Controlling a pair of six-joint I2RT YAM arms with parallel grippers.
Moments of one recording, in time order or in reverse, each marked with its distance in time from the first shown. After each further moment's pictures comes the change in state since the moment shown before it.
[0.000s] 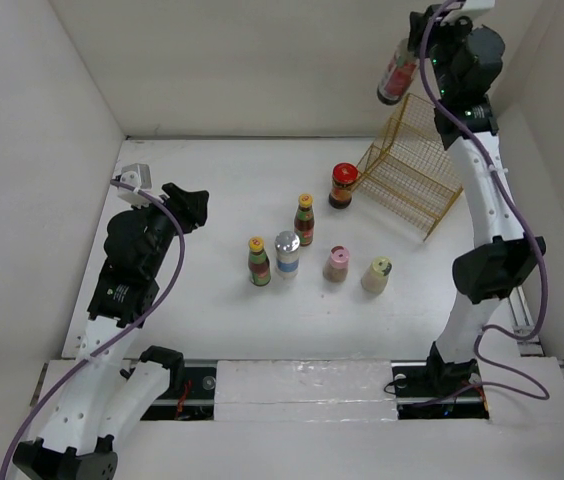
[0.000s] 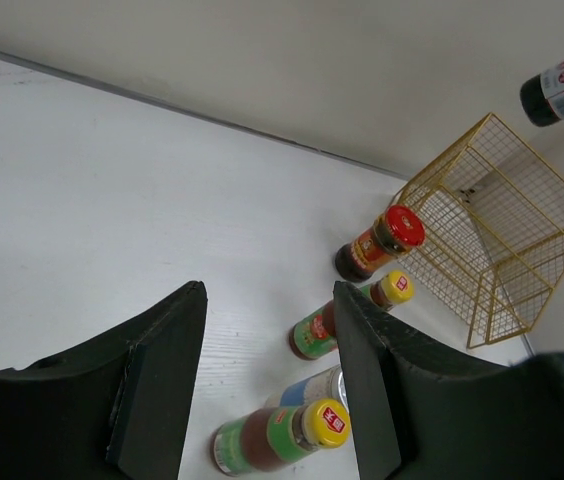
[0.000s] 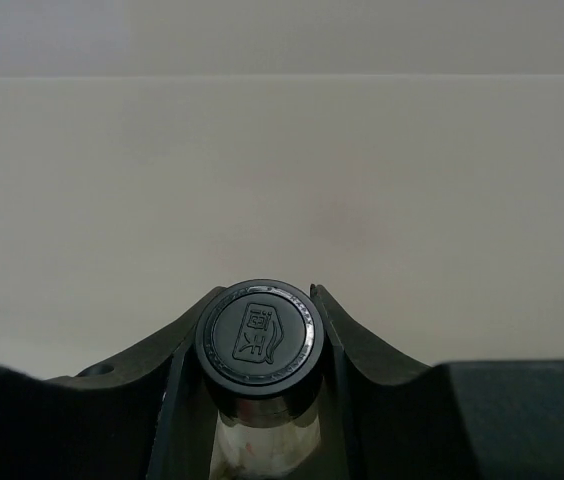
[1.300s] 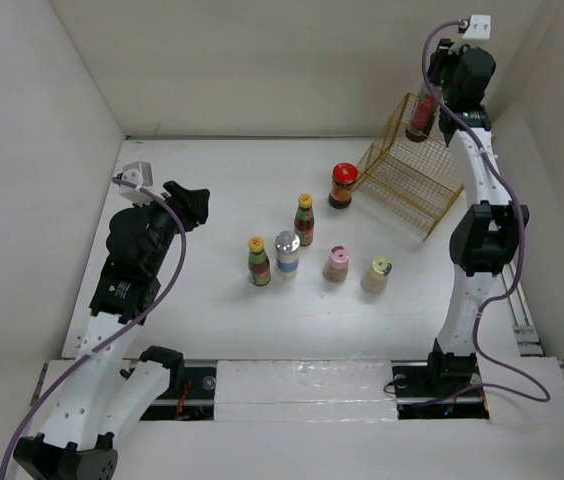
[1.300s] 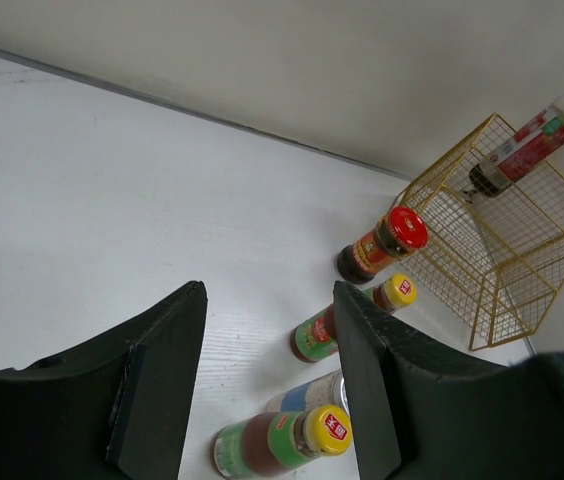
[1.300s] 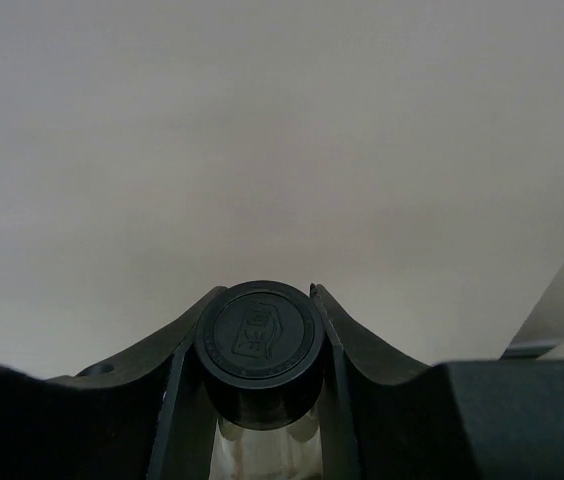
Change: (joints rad) left arm 0.000 0.020 0.000 0.016 -0.003 -0.002; right arm -0.184 0.282 0.059 0.003 0.055 -0.024
